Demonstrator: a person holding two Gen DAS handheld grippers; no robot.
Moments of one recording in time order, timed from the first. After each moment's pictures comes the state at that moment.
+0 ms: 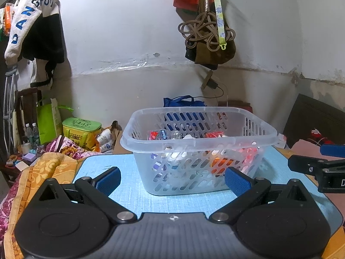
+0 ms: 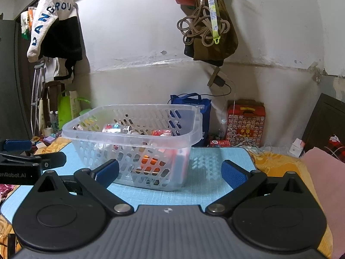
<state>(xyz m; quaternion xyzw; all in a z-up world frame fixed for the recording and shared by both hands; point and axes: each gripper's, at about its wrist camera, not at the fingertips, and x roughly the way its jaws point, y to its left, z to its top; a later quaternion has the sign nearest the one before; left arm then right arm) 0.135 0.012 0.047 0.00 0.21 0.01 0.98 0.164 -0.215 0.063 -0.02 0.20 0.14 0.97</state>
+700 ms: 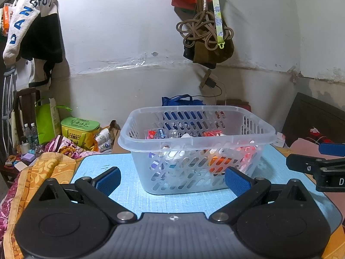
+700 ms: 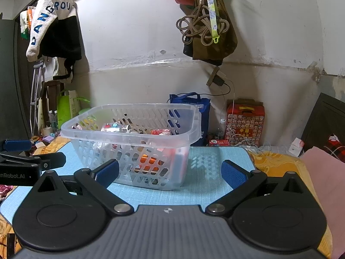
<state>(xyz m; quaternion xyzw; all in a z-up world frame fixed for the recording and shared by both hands) 0.135 0.010 0.046 0.00 0.21 0.00 0.98 0.163 -0.216 0.062 -0.02 0.20 0.14 0.97</state>
